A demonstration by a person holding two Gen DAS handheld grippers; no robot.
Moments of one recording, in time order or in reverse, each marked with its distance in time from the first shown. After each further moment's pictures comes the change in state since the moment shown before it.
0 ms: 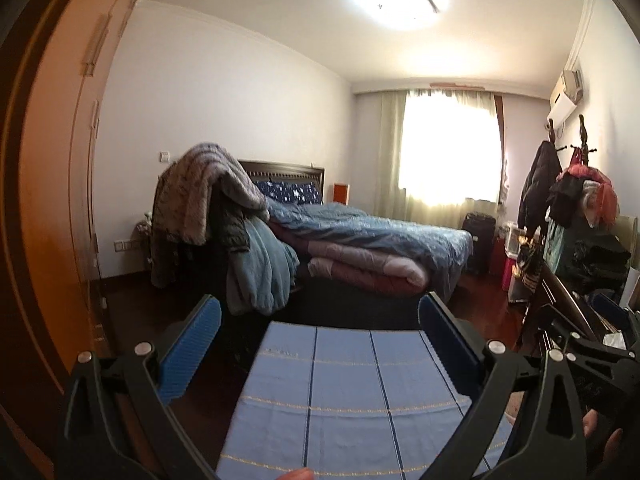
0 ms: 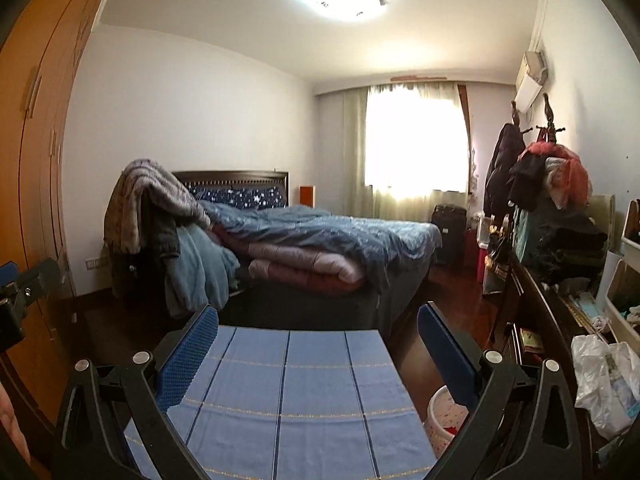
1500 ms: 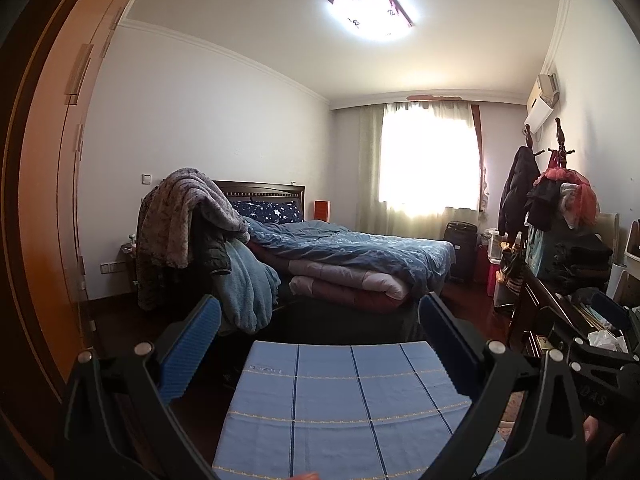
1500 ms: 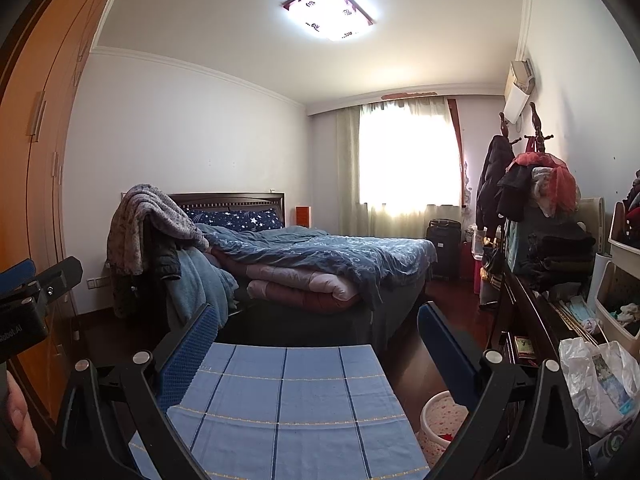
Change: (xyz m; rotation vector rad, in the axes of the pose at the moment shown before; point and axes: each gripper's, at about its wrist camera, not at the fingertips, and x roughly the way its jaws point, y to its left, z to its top) left arm -0.016 -0.022 0.009 0.039 -0.045 -0.074; right arm -0.033 -0.004 0.006 0.023 -0.062 -0.016
